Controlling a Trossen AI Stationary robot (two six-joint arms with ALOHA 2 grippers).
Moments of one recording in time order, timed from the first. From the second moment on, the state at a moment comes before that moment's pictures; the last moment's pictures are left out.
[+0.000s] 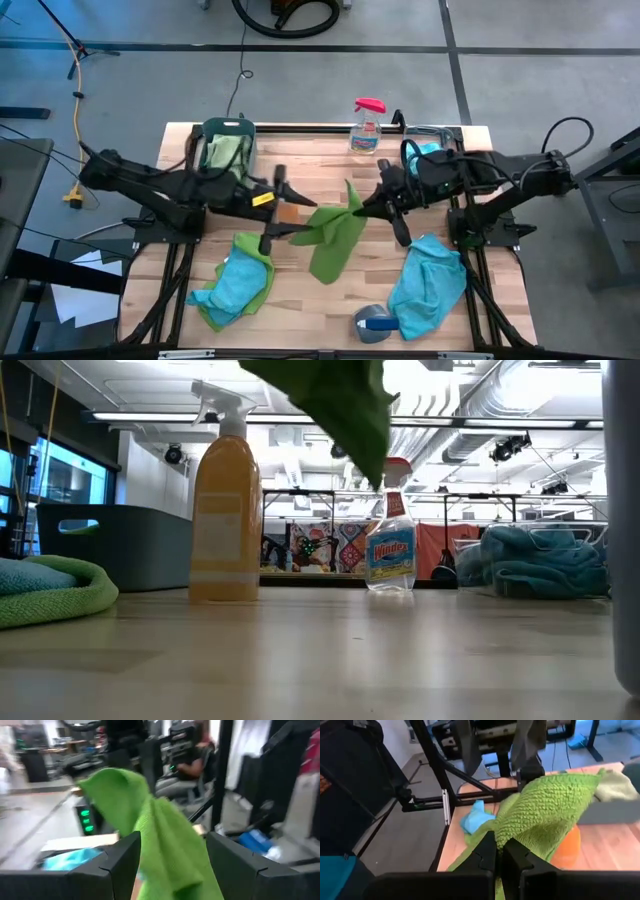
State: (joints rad) left arm -0.27 1.25 1.23 -0.03 -0.16 0.05; right arm 0.22 1.31 1.57 -0.62 0.01 0.24
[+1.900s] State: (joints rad) left arm -0.13 1.44 1.23 0.03 0.05 -0.12; right arm 0.14 1.45 1.59 -0.34 -0.16 0.10
